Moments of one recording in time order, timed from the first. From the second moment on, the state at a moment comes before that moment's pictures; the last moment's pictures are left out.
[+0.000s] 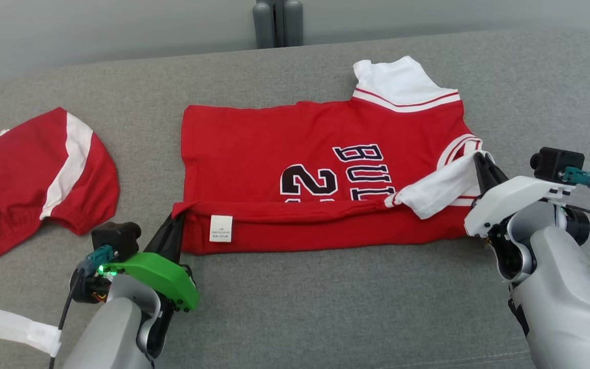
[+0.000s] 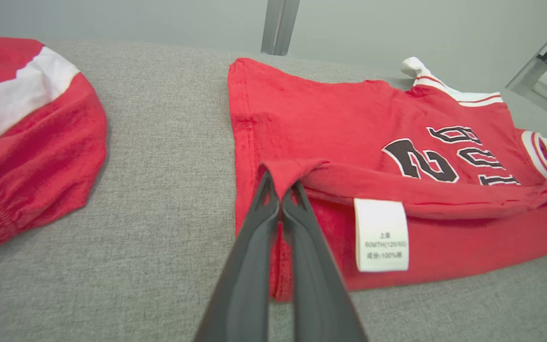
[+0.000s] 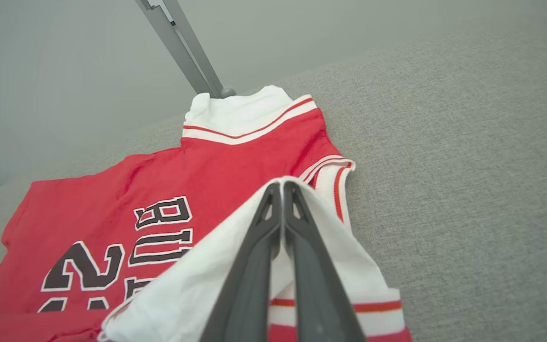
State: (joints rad) left arm -0.39 0.19 -0.37 0.63 -0.55 -0.13 -0.19; right arm -0.51 -0.13 0.02 0.64 0.44 0.13 0.01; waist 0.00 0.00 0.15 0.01
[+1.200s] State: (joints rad) left arm -0.42 0.16 -0.43 0.92 -0.47 -0.10 -0.26; right arm -0.45 -0.22 0.24 0.92 0.41 0.13 -0.23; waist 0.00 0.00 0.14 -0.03
